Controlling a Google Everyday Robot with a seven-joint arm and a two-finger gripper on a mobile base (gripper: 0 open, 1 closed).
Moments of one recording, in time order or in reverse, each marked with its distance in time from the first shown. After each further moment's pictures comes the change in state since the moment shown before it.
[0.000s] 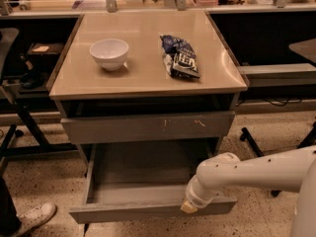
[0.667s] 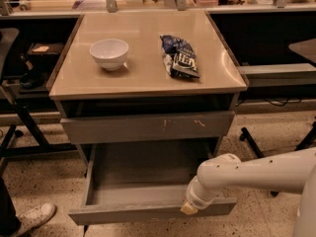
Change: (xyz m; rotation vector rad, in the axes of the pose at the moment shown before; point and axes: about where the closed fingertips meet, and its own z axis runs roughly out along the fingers) arm 0.004 0.005 0.000 -0.014 0.000 0.011
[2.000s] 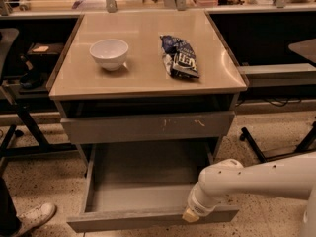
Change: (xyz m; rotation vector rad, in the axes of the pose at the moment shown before) arm 0.011 0.019 -0.001 -0.016 0.017 0.040
